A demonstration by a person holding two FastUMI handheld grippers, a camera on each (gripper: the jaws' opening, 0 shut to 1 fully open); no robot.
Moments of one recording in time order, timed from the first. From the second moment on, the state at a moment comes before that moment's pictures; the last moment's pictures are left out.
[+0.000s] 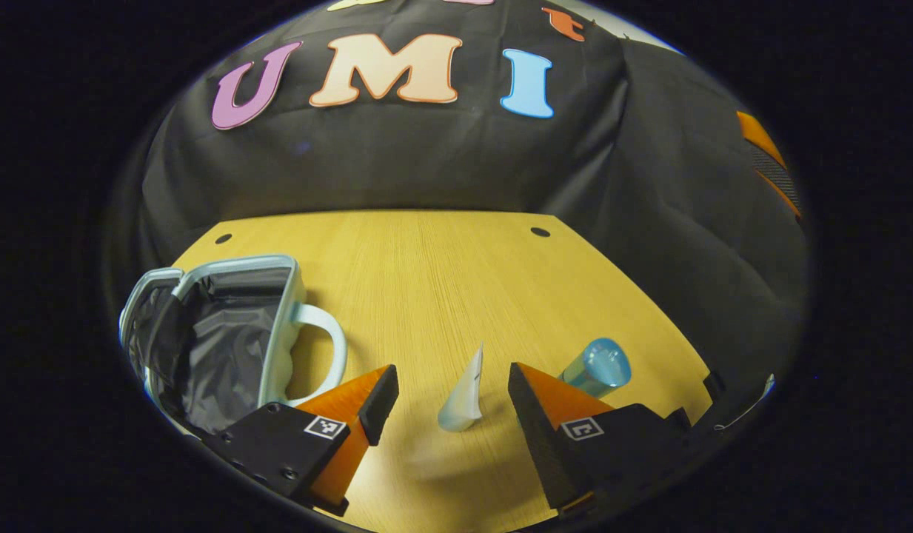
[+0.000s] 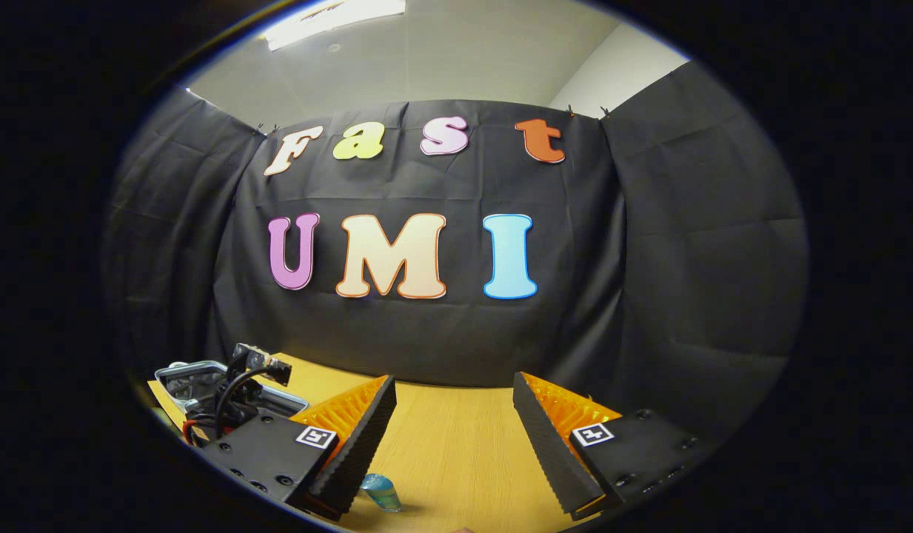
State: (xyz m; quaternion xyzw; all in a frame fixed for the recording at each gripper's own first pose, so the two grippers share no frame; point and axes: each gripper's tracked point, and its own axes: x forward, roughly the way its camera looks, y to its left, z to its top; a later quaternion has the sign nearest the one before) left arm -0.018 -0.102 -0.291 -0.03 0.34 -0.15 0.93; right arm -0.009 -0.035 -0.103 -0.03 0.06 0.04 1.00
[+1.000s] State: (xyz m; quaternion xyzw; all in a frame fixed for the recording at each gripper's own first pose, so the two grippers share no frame) left arm -0.016 -0.060 -0.233 -0.03 0.33 -0.14 0.93; right arm -0.026 0.038 -0.278 -0.04 0.21 0.11 0.97
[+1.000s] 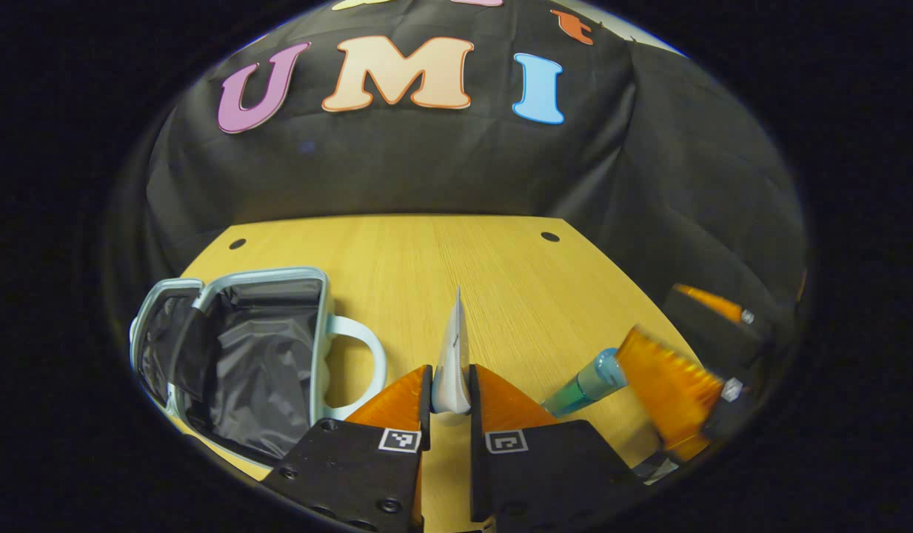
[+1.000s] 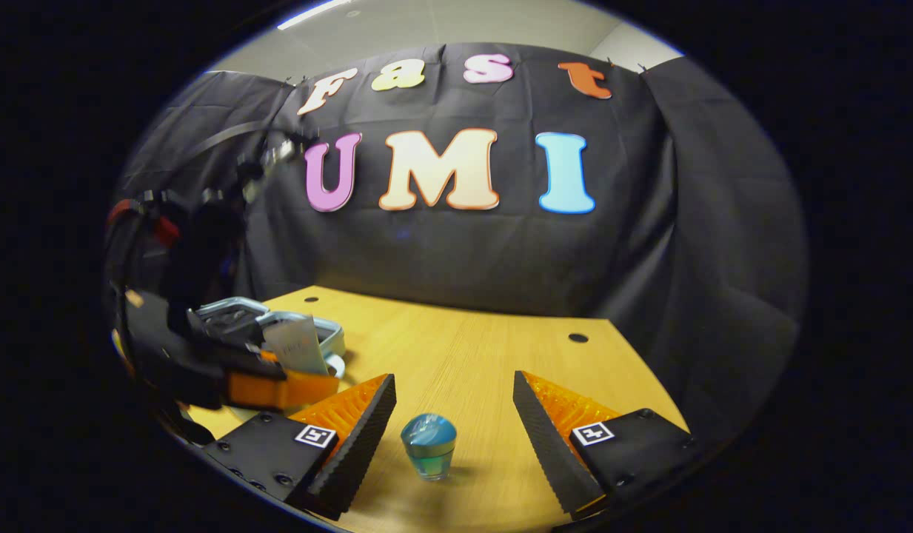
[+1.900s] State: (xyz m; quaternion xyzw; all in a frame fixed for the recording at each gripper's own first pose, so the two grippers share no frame) left arm -0.054 0.060 -0.223 -0.01 0.37 -0.02 0.93; right arm -0.047 0.061 -0.350 0.00 0.31 0.16 0.94
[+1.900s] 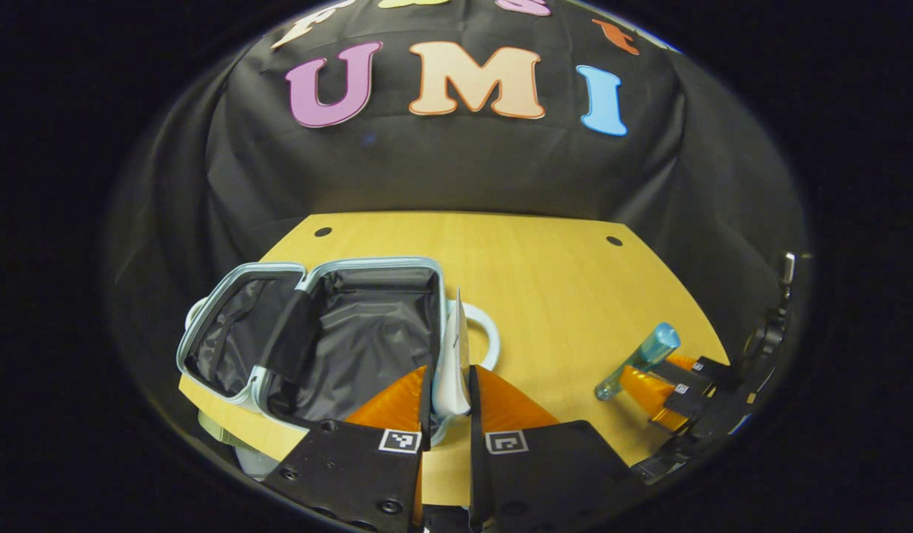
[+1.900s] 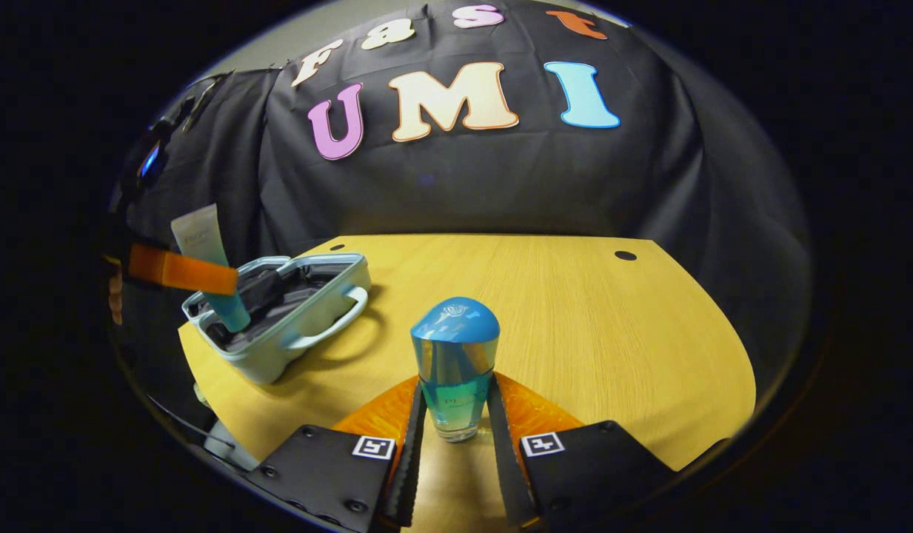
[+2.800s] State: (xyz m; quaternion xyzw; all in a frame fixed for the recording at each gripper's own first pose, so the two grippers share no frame) left arm -0.034 0.171 -0.323 -0.01 0.53 -0.02 0.85; right arm -0.054 0.255 -0.255 0.08 0.34 0.29 0.89
